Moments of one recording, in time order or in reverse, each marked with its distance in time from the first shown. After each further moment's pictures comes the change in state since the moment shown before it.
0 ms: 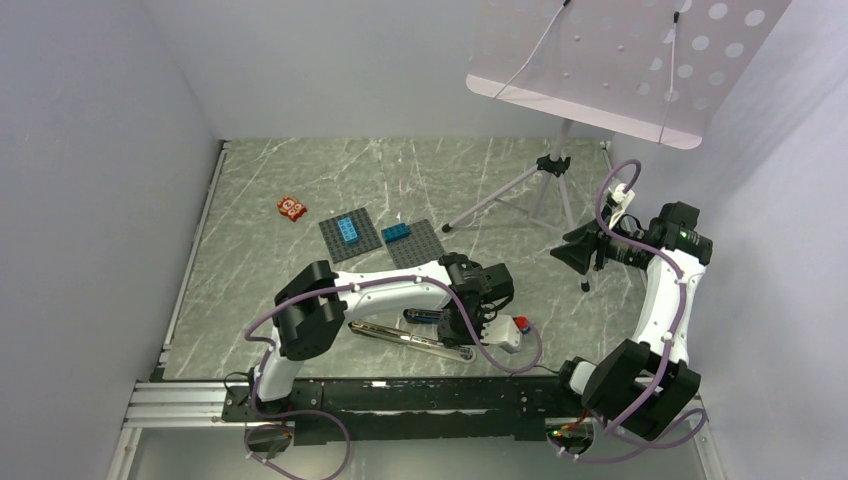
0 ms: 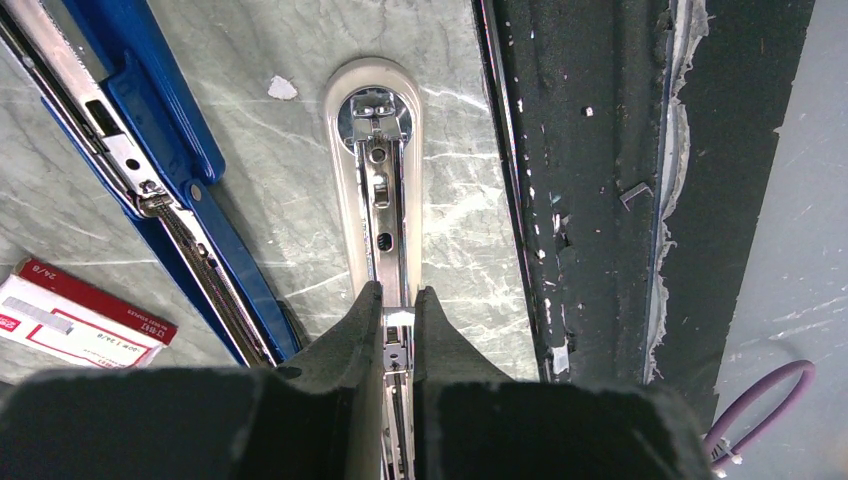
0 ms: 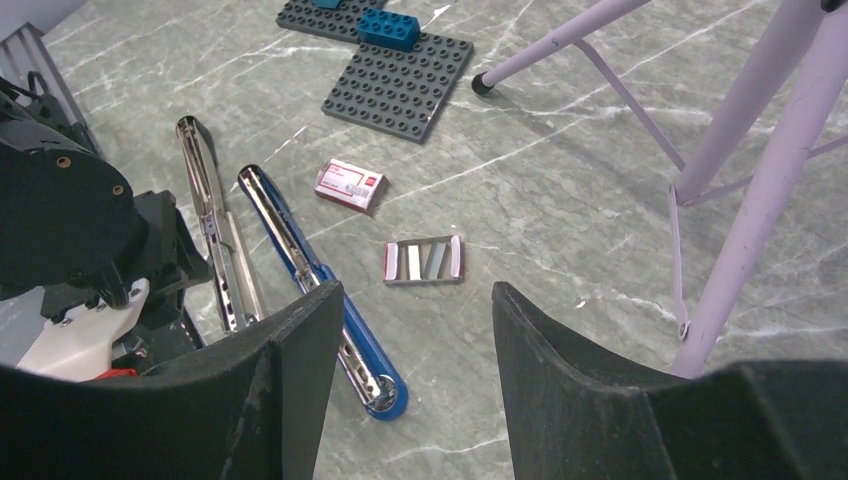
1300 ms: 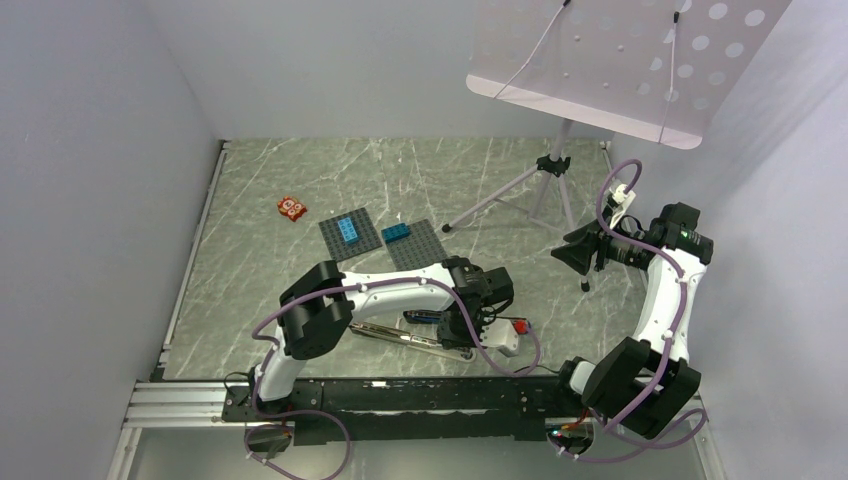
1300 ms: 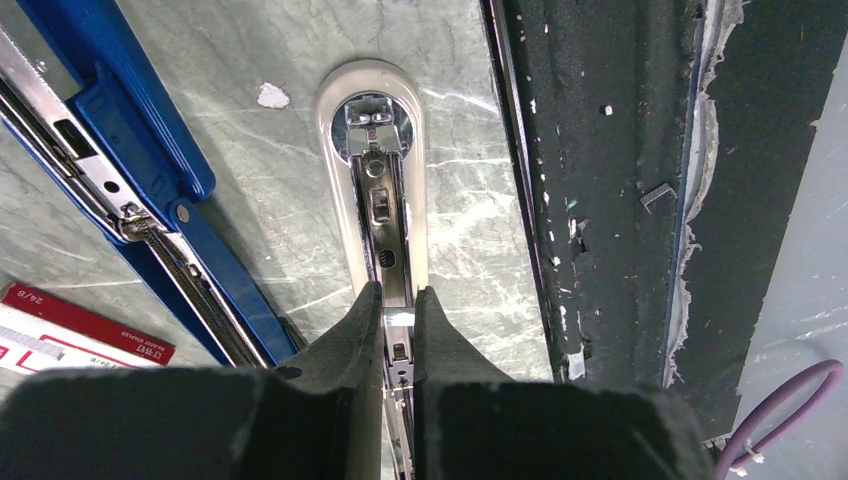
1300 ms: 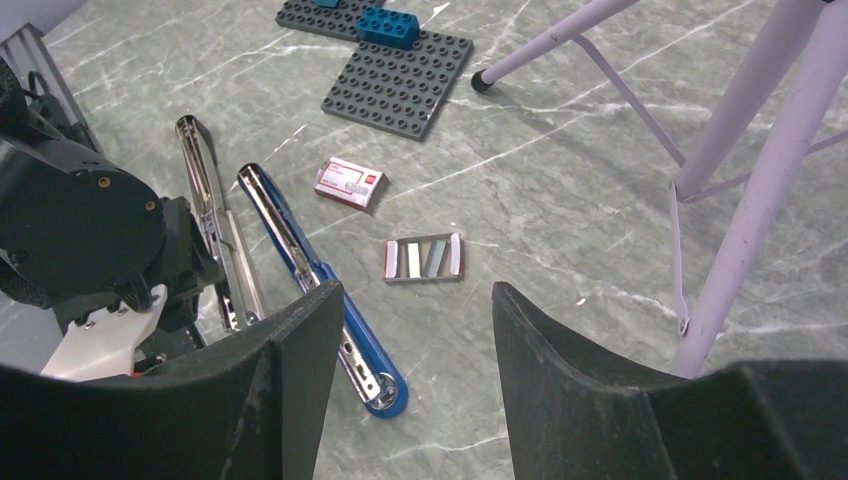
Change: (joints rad) left arm -0.001 0.028 -0.014 0.014 -0.006 0.032; right arm -0.008 0.007 0.000 -0.015 -0.002 -0.018
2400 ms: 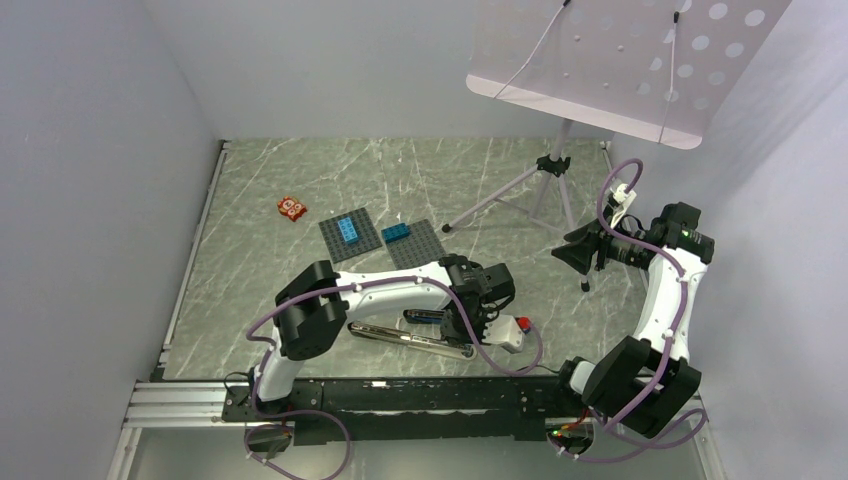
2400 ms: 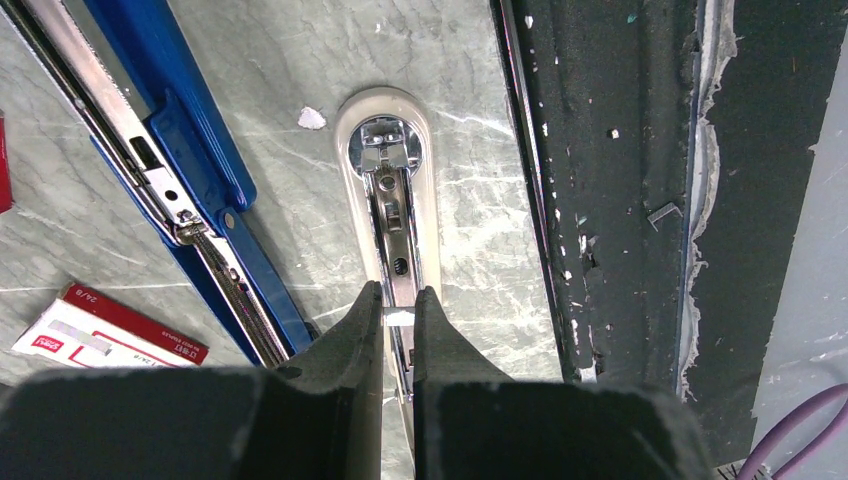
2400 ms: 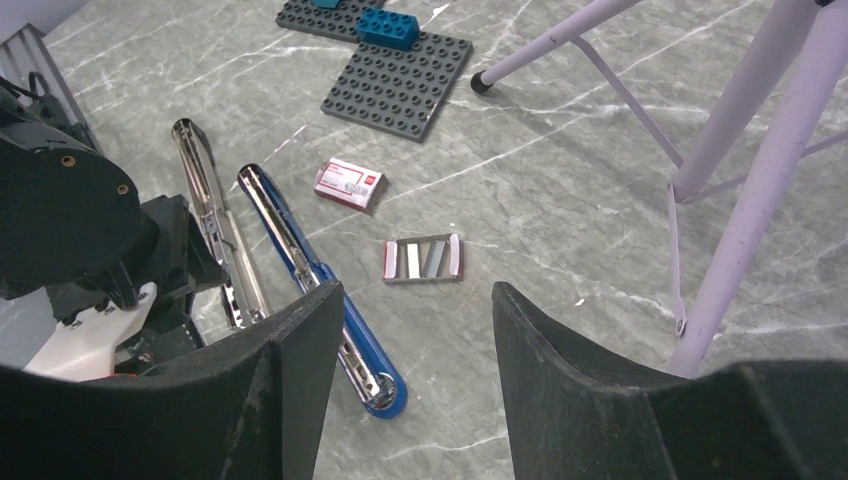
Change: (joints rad) left arm 0.002 -0.025 0.000 0.045 0.002 0.001; right arm -0.003 0.005 0.006 -0.008 -0.003 -0.008
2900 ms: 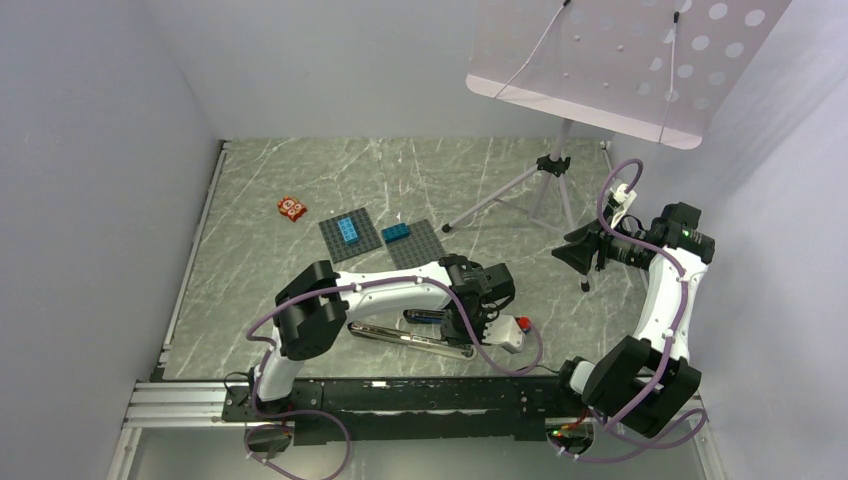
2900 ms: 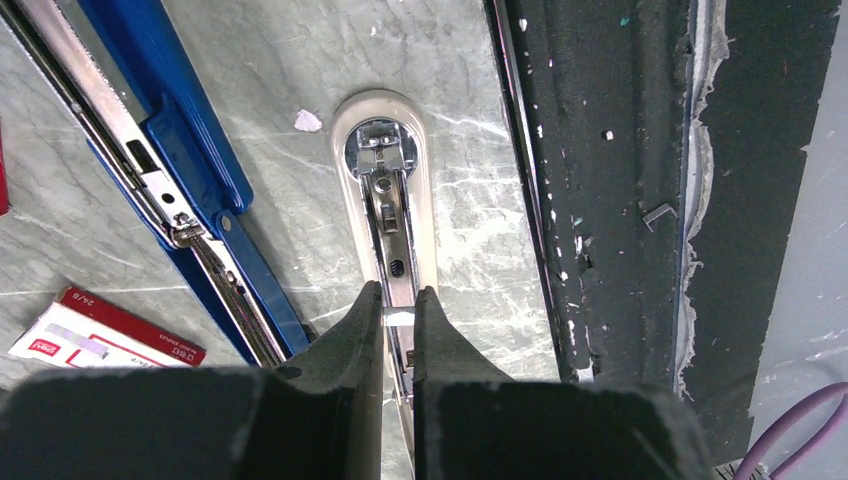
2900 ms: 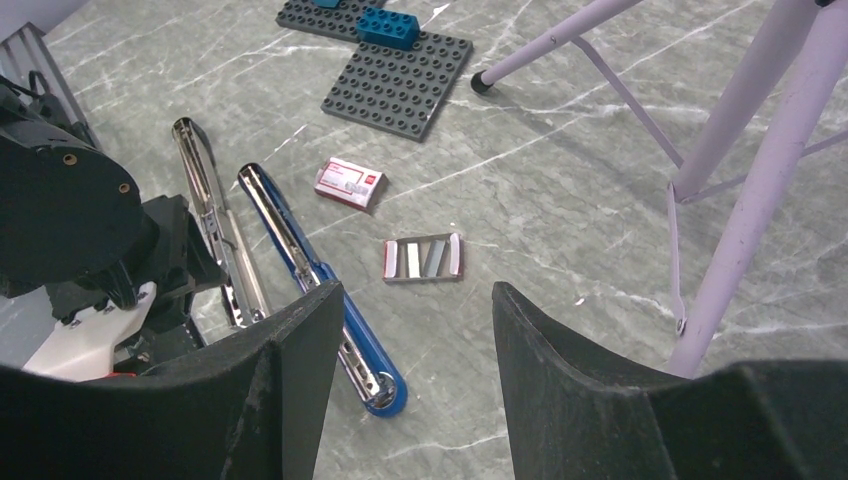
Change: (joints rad) left arm 0.000 0.000 0.000 -0.001 0.005 0.000; right arm -0.002 0.001 0.005 -0.011 0.000 -0.010
